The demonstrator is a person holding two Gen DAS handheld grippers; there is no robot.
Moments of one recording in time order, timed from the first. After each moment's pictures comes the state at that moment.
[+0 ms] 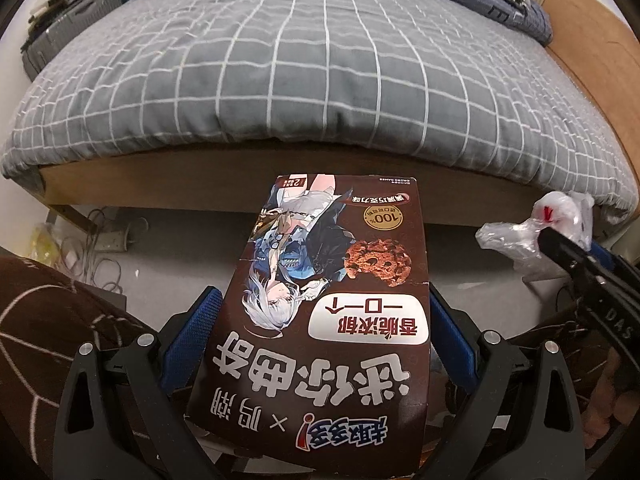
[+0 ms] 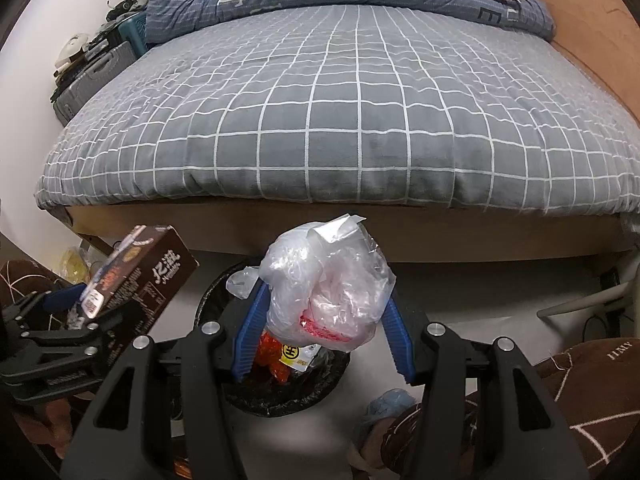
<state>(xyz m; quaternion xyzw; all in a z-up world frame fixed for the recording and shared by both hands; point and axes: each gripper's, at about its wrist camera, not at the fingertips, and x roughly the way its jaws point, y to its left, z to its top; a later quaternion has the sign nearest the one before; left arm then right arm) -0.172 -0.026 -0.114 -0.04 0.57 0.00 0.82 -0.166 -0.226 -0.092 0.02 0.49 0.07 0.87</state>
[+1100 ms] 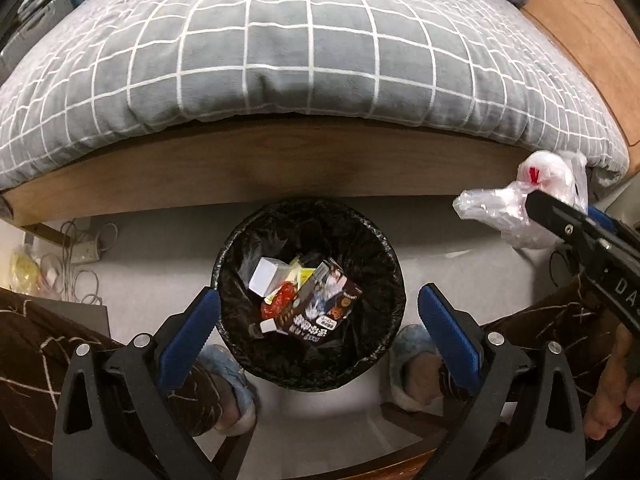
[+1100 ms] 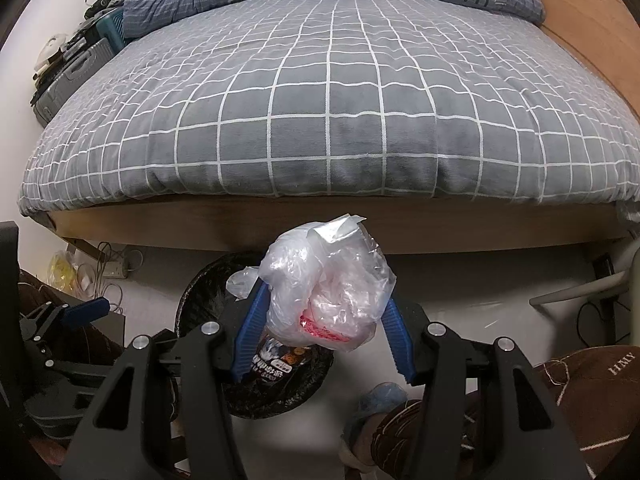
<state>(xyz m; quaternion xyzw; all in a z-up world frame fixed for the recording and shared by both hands) -0.151 -0.062 -0.146 -0.02 0.59 -0.05 0.80 -0.145 -0.239 -0.110 0.02 0.52 0.05 0.85</state>
